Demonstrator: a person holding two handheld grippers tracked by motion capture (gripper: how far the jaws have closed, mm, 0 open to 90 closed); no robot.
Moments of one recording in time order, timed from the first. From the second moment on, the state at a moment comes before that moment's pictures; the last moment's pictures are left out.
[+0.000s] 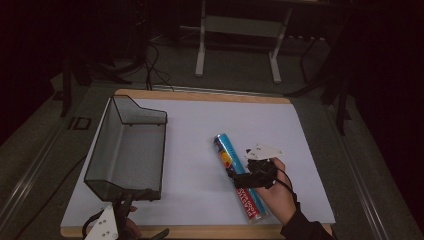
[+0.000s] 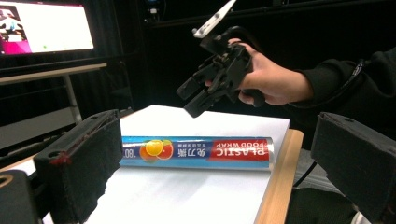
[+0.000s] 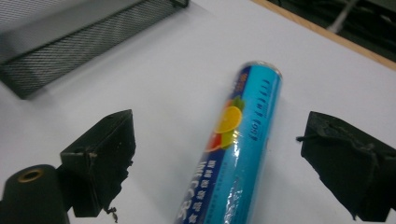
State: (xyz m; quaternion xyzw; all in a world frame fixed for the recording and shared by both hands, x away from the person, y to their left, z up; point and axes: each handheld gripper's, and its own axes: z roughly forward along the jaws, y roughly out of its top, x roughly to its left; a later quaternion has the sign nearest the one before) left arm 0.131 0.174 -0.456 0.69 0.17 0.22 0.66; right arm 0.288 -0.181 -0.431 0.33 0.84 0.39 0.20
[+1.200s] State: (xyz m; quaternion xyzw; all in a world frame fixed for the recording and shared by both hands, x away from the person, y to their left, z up) left arm 0.126 0.170 -0.456 0.70 0.16 0.26 0.65; right arm 0.353 -0.148 -0.497 0.48 0.87 0.11 0.04
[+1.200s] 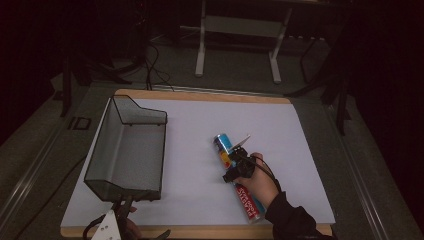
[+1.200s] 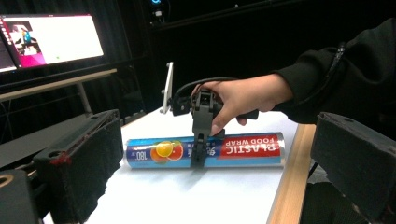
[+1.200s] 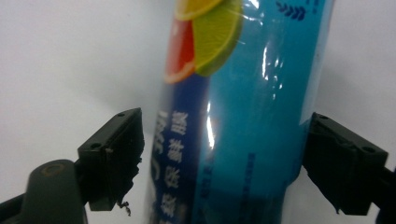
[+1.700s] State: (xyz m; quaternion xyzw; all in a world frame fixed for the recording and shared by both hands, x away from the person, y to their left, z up) left arm 0.125 0.170 -0.456 0.70 0.16 0.27 0.64; right arm 0.361 -0.142 -0.505 0.49 0.87 0.07 0.02
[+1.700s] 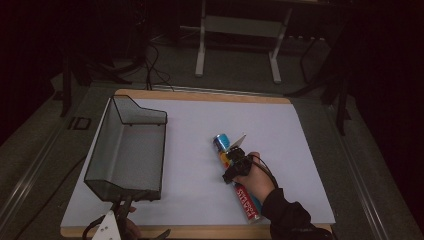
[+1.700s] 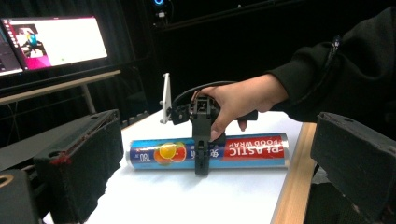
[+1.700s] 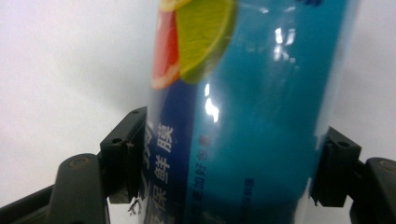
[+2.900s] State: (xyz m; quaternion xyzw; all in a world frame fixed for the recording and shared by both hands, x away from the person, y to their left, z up) left arm 0.126 0.168 -0.458 0.71 0.16 0.27 0.64; right arm 0.372 -0.124 -0.408 0.51 0.82 0.26 0.02
